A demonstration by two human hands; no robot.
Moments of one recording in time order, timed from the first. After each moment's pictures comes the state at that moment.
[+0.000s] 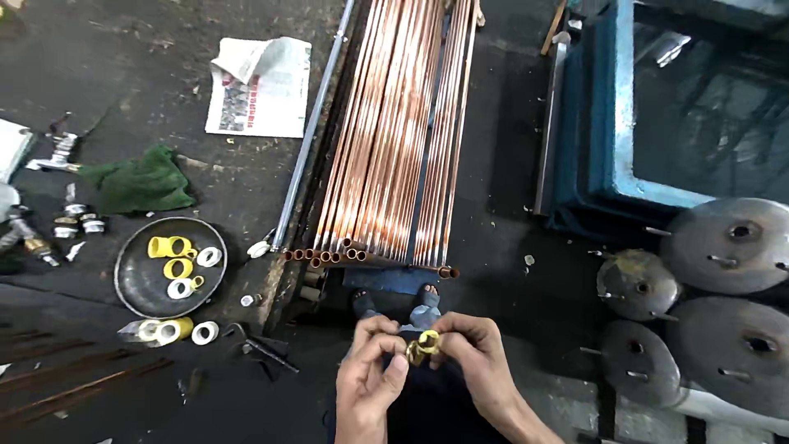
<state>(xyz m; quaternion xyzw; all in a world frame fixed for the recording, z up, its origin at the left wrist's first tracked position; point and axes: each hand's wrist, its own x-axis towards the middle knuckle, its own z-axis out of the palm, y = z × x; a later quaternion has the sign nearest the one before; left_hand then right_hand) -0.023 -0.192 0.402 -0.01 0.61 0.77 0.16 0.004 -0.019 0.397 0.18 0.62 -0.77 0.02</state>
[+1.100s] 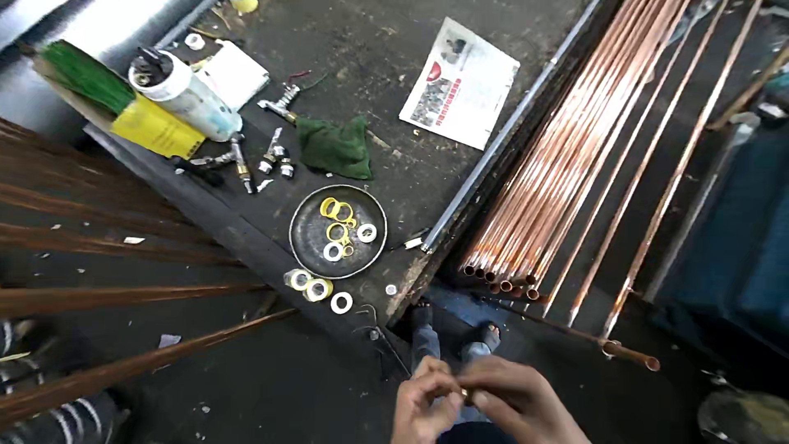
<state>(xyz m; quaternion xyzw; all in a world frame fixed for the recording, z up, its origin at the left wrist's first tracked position) -0.049 -0.421 0.330 -0.12 0.55 0.81 0.16 -0.091 -0.217 0.346 -0.10 0.67 -0.70 0.25</state>
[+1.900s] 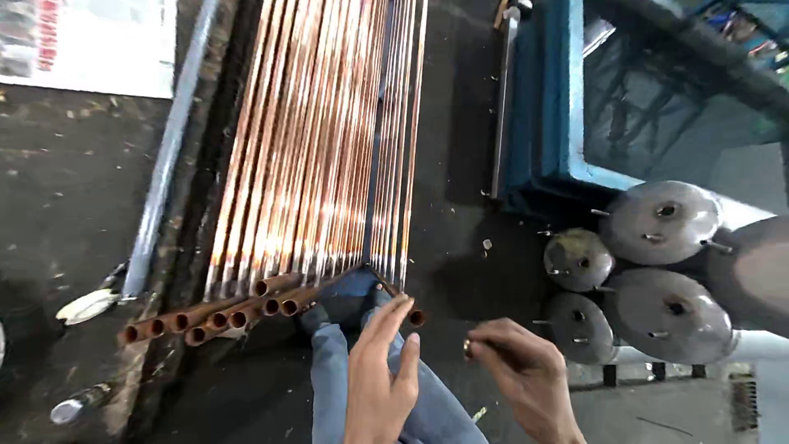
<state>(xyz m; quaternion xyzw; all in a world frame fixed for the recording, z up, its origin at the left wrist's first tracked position) -0.083 -0.113 0.240 0.14 0.79 0.56 0.22 0.016 0.077 0.291 0.20 0.80 -0.56 -0.07</state>
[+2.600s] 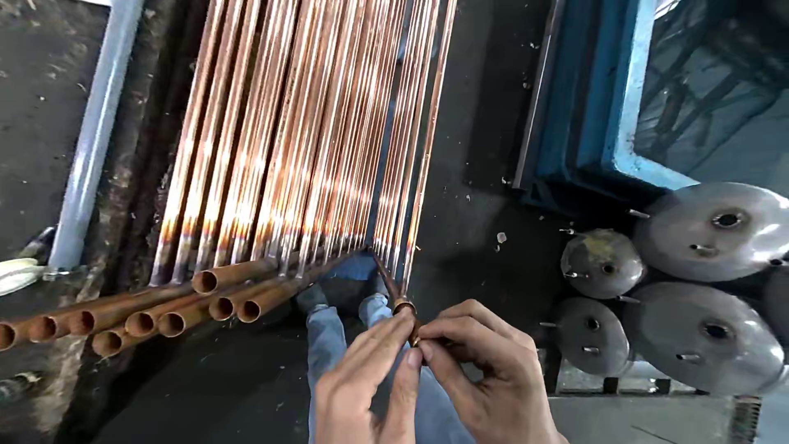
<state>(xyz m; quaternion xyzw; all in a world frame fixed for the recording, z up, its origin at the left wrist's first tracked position) -0.087 -0.111 0.243 0.11 0.78 0.59 0.21 -0.048 0.054 0.254 0.13 0.81 -0.57 -0.02</state>
